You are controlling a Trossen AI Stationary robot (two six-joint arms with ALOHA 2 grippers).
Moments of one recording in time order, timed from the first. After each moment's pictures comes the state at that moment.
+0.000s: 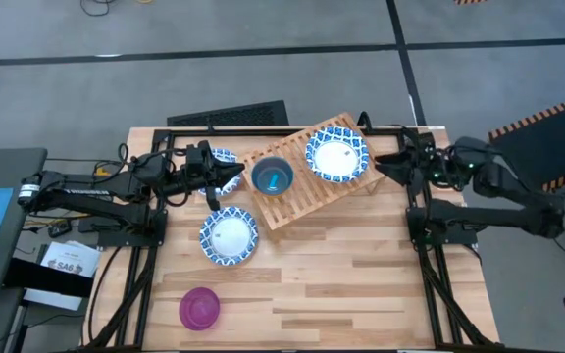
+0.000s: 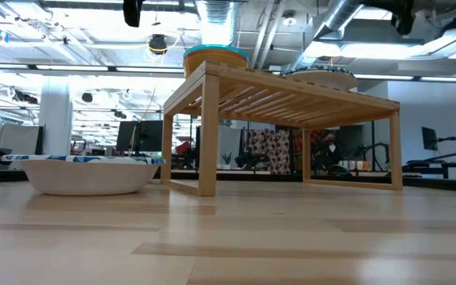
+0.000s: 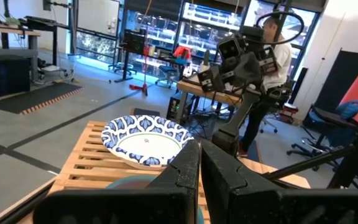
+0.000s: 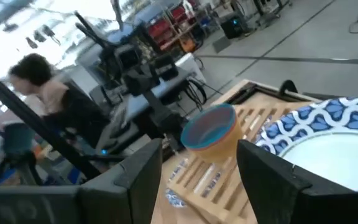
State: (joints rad) left arm 0.05 0.88 0.72 0.30 -0.25 -0.21; right arm -0.28 0.47 0.77 -0.33 -0.08 0.60
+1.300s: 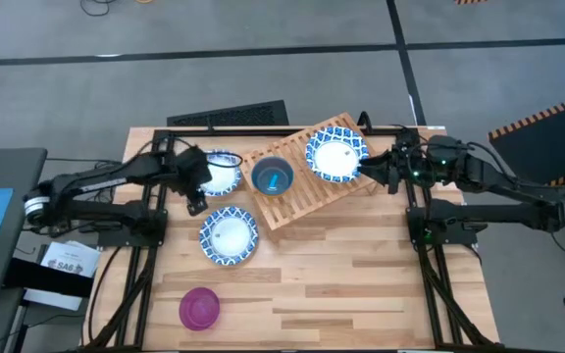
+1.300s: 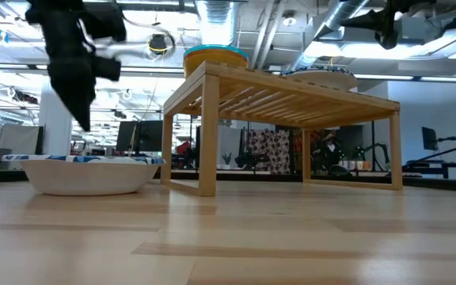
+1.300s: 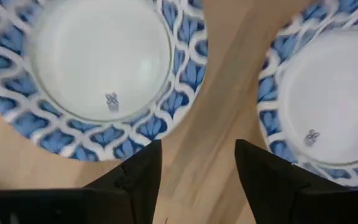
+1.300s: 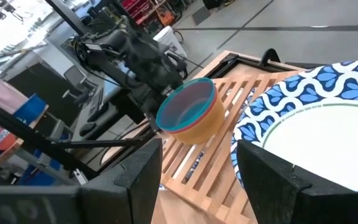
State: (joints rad) left arm 0.45 1.00 0.73 -0.88 -0.03 -0.01; right arm -0.28 0.62 0.77 -0.33 -0.07 0.62
